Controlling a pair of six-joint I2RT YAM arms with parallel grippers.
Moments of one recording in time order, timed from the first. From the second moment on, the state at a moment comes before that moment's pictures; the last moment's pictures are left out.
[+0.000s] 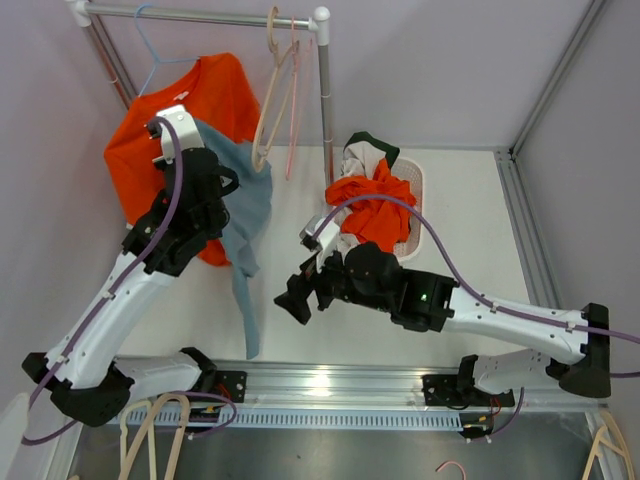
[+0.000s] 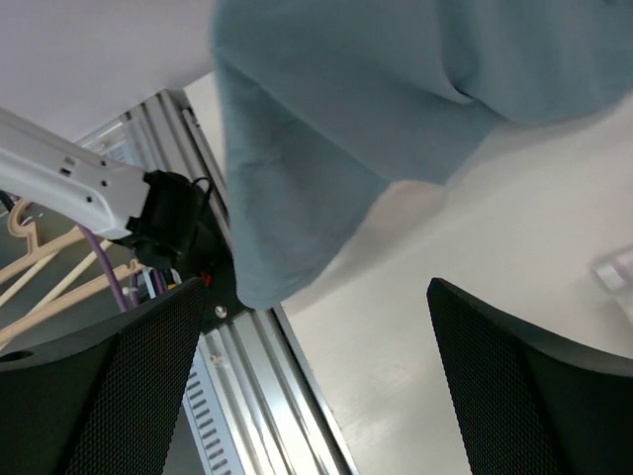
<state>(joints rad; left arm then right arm) -0.62 1.13 1.49 -0.50 -1.06 -0.19 1.23 1.24 1.18 -0.23 0.09 0.27</state>
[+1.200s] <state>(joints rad) -0.63 1.36 1.59 -0.45 -1.09 -0.15 1.60 1.32 0.86 0.13 0.47 0.33</state>
